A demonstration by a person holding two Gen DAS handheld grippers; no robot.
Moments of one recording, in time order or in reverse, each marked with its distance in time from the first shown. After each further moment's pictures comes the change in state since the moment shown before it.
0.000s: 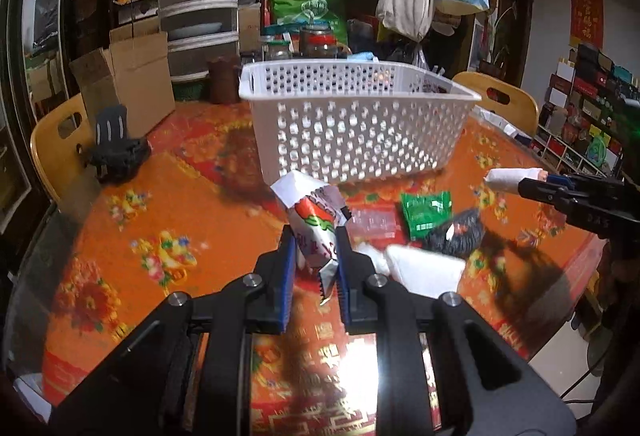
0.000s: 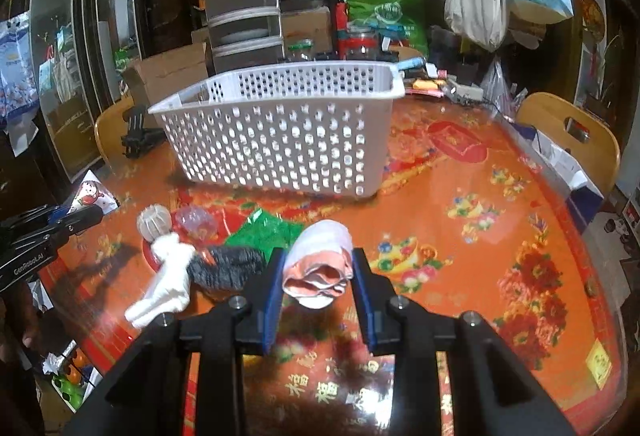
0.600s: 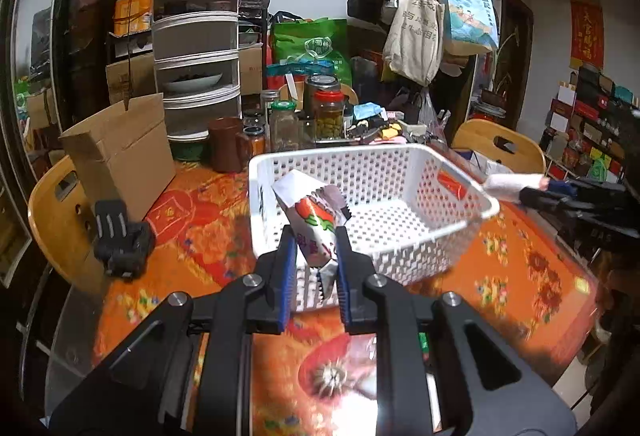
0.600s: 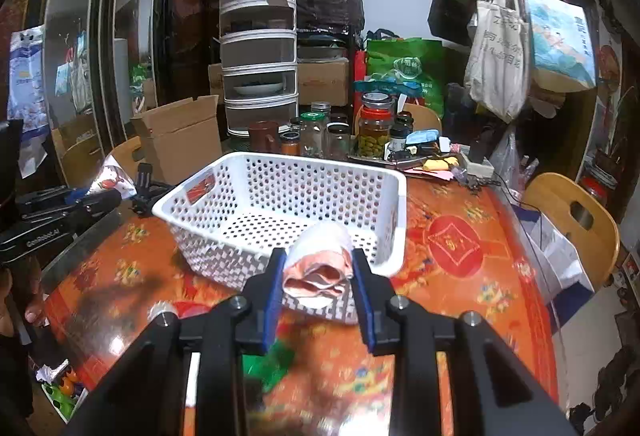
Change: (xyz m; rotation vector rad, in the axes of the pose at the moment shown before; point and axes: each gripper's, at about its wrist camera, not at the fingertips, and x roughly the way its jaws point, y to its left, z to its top) left arm 0.010 0.020 0.148 -0.013 -0.083 -0.007; right arm -0.010 0.002 0.127 -0.100 -0.098 0.022
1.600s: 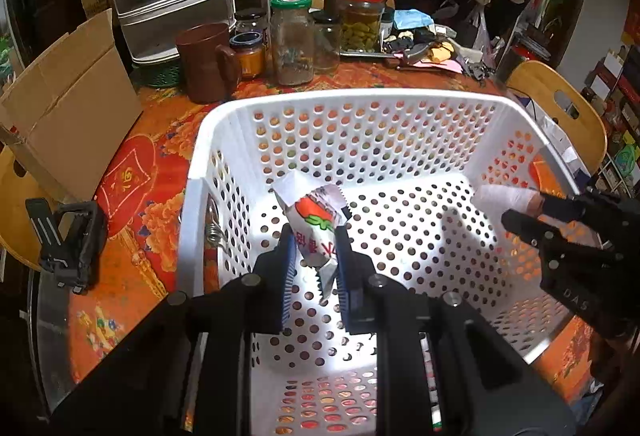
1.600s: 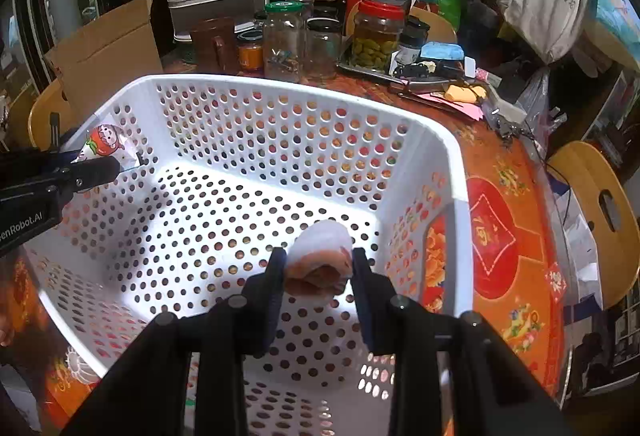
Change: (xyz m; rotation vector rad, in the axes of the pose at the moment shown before) left arm 0.221 0.002 0.040 -0.050 0.419 0.079; right arm 0.195 -0.022 0.035 -0.028 0.402 -0.071
